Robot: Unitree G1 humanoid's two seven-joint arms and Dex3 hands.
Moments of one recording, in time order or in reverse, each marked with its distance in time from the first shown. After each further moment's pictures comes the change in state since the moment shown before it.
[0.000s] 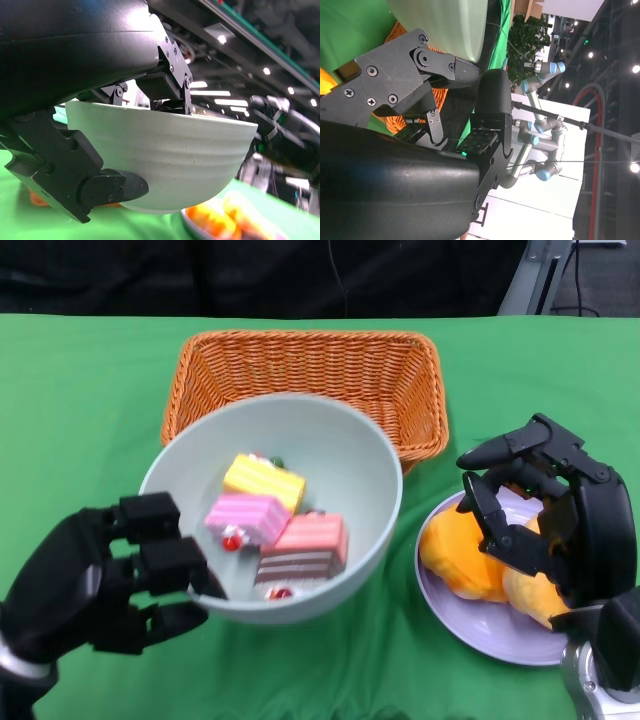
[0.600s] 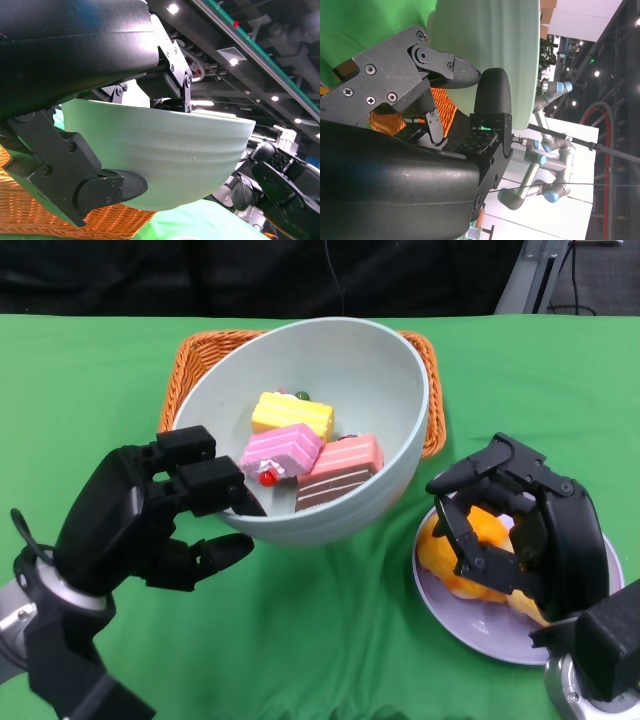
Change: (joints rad) left arm -0.112 -0.187 0.147 0.113 -0.144 -0.014 -0.279; right arm 0.016 0.005 0.049 0.026 -0.009 0.009 0.044
